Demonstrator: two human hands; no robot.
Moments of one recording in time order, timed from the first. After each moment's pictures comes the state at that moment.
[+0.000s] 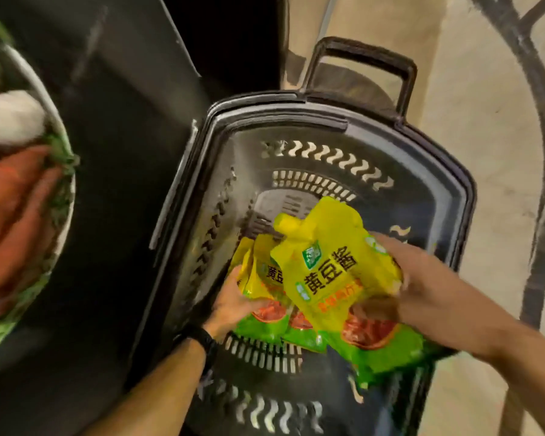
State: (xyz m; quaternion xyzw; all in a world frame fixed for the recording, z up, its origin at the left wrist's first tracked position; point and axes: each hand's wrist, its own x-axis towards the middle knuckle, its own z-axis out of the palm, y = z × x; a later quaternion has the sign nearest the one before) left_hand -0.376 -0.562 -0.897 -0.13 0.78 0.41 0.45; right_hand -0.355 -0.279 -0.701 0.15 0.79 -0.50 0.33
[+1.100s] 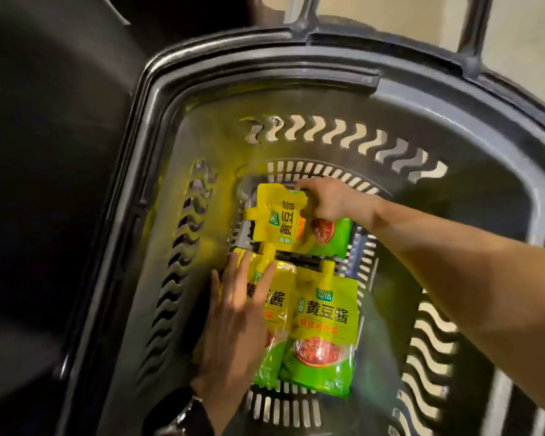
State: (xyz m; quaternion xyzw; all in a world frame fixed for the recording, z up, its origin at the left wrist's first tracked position) left_hand -0.384 -0.561 -0.914 0.27 0.93 0.07 0.25; right_hand -0.484 -0.294 -0.989 0.04 0.88 -0.33 0.33
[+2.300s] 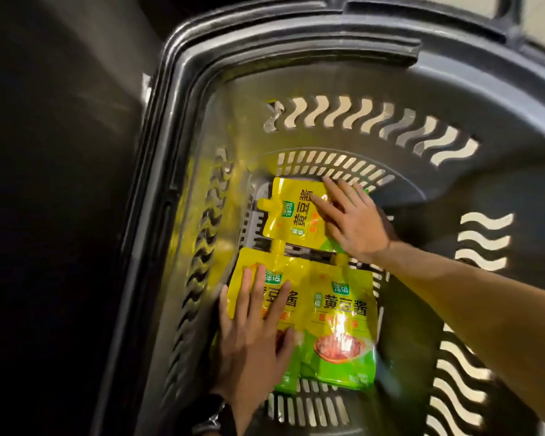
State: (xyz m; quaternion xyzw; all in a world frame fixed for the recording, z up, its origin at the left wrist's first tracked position) left_hand -0.360 -0.601 -0.950 0.33 0.91 0.03 0.24; right_hand -0.399 -0.317 -1.039 0.01 0.98 -0.12 0.14
